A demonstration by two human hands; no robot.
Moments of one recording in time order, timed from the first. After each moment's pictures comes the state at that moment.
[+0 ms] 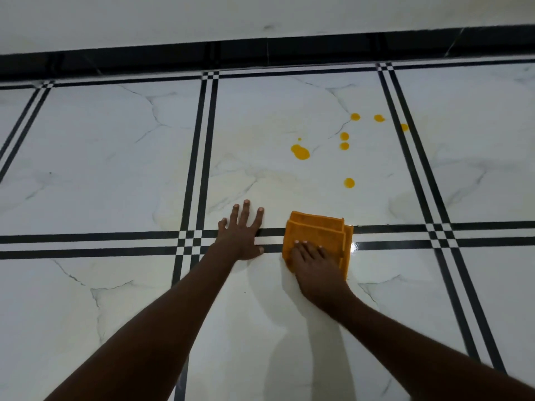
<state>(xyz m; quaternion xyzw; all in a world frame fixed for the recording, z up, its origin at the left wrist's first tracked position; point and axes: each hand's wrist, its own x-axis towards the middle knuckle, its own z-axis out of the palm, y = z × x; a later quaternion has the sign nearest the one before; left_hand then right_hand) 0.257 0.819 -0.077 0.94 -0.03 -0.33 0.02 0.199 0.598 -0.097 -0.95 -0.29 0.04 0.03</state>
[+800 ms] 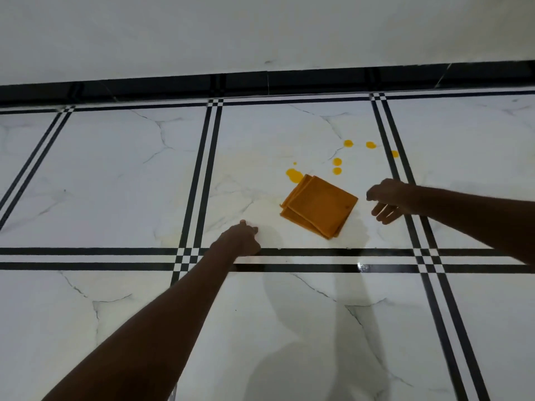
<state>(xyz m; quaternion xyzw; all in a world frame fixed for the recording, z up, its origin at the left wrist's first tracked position) 0.301 0.799 -0.037 0.92 0.06 -0.37 0.09 0.423 0.473 0.038 -0.84 0.19 0.39 0.32</state>
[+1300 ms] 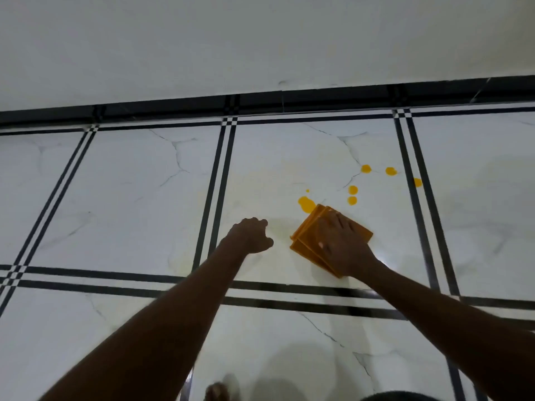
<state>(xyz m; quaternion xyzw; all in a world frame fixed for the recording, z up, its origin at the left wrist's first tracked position) 0.386 0.804 0.012 0.94 0.06 -0.33 0.08 0.411 0.547 -0.045 -0.95 -0.28 0.17 0.03</state>
